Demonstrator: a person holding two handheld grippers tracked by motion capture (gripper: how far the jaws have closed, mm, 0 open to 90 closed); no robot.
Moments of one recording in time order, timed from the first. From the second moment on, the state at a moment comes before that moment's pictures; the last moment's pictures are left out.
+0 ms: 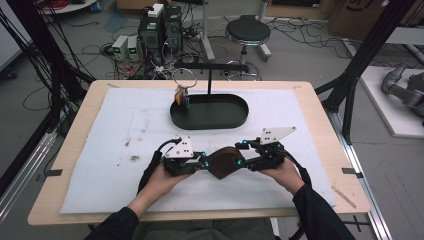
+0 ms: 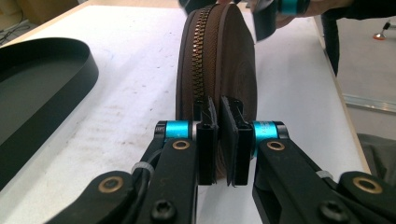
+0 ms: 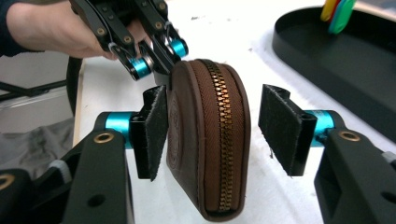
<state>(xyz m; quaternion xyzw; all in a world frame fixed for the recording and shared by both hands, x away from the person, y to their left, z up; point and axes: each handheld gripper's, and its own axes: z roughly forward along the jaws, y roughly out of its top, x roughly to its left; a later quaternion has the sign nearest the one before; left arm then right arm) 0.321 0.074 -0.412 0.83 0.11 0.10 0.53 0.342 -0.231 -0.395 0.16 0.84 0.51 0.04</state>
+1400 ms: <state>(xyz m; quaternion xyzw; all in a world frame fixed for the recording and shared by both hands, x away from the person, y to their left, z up) 0.322 0.076 -0.405 0.83 0.07 0.06 0.55 0.334 -0.234 -0.385 0.09 0.84 0.53 0.03</state>
